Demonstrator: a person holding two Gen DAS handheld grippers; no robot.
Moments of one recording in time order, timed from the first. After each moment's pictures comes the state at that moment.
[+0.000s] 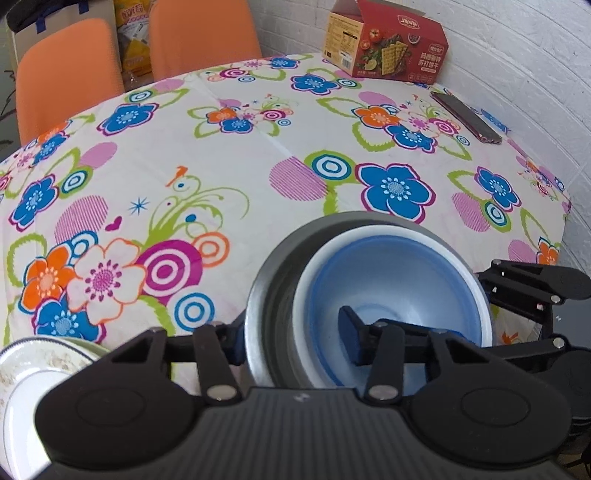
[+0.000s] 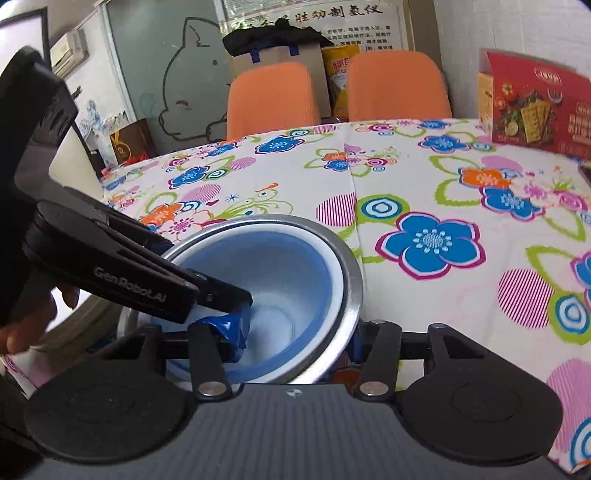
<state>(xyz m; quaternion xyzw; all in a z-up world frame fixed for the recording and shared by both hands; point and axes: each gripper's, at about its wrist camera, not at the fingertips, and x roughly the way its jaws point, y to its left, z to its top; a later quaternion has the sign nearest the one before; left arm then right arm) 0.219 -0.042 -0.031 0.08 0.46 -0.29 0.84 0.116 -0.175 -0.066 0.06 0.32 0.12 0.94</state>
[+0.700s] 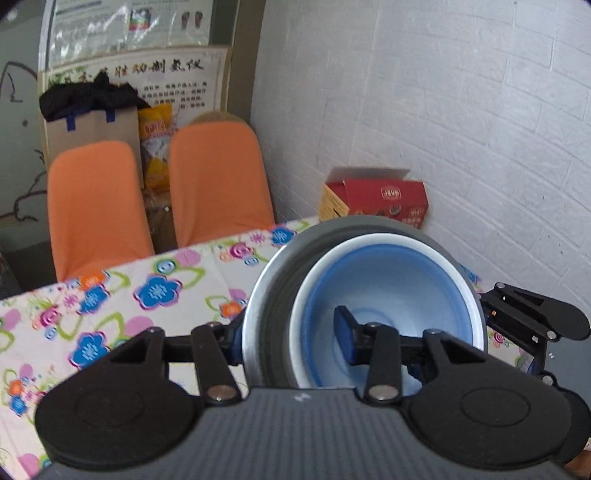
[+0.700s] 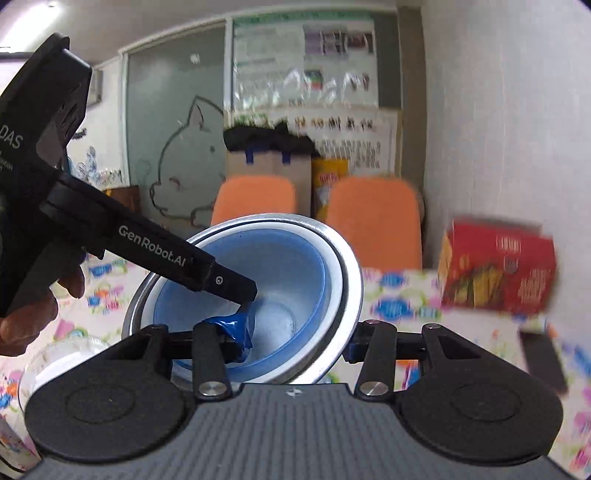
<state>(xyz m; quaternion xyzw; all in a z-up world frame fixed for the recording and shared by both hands) 0.220 -0.049 0.162 0.03 0.30 -0.28 0.91 0.116 -0.201 0.071 -0.02 0.15 0.09 0.98</state>
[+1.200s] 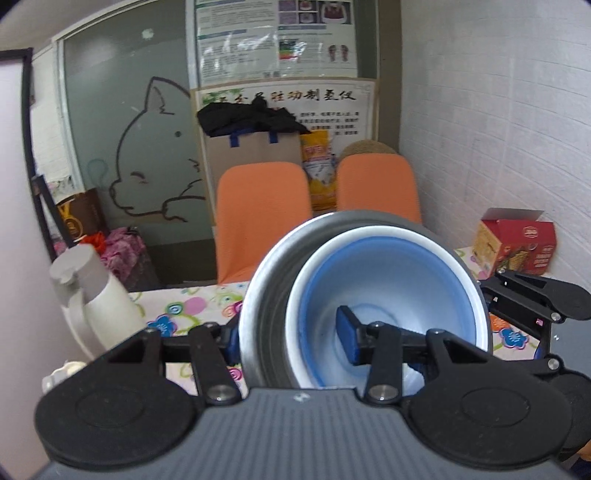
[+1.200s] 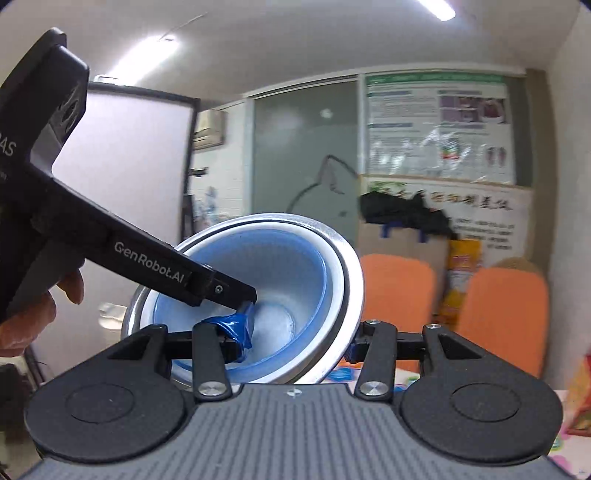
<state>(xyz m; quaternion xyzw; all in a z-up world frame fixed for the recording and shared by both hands) 0.171 0.114 0.215 0.04 0.28 -0.05 0.96 0.160 -0.072 0.143 -0.04 0.08 0.30 0.95</state>
